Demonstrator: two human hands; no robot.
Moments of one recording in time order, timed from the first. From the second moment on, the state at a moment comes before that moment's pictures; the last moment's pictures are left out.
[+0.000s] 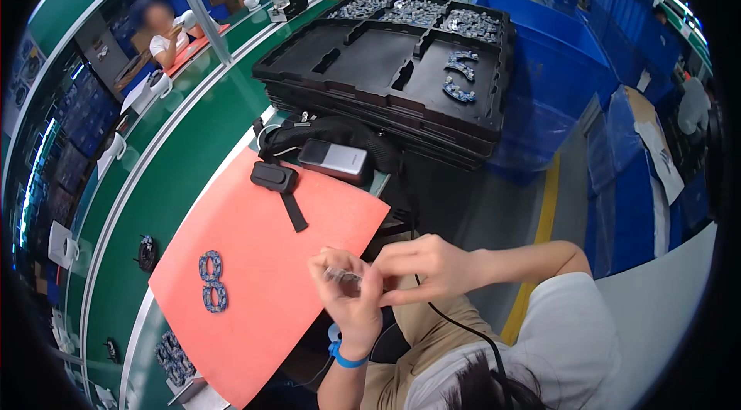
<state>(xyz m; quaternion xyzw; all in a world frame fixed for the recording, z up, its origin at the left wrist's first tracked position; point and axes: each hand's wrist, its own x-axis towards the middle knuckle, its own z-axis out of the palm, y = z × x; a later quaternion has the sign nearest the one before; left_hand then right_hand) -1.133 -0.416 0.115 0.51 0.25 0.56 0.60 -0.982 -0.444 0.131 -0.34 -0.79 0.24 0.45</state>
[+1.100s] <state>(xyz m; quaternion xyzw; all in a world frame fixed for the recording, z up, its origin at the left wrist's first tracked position) -1.091 -0.403 0.097 0.48 0.23 0.61 0.59 -0.771 -0.343 0.187 -0.67 -0.53 0.24 0.47</state>
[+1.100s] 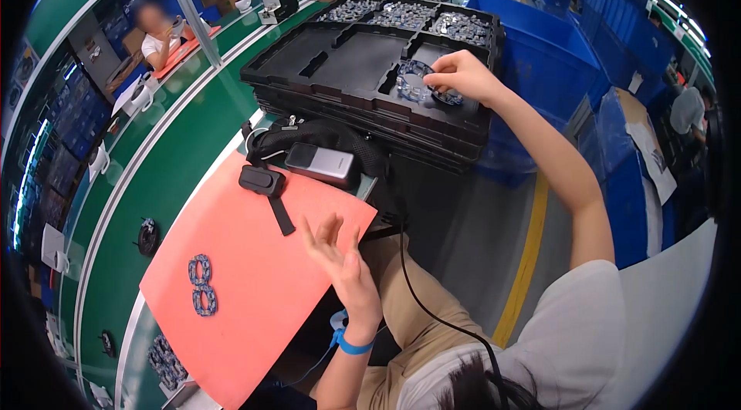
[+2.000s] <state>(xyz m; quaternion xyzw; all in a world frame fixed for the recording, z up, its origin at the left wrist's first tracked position) -1.358 -0.436 0.044 0.53 0.59 0.60 0.09 -0.726 -0.295 0.185 -0.82 -0.53 -0.16 0.11</state>
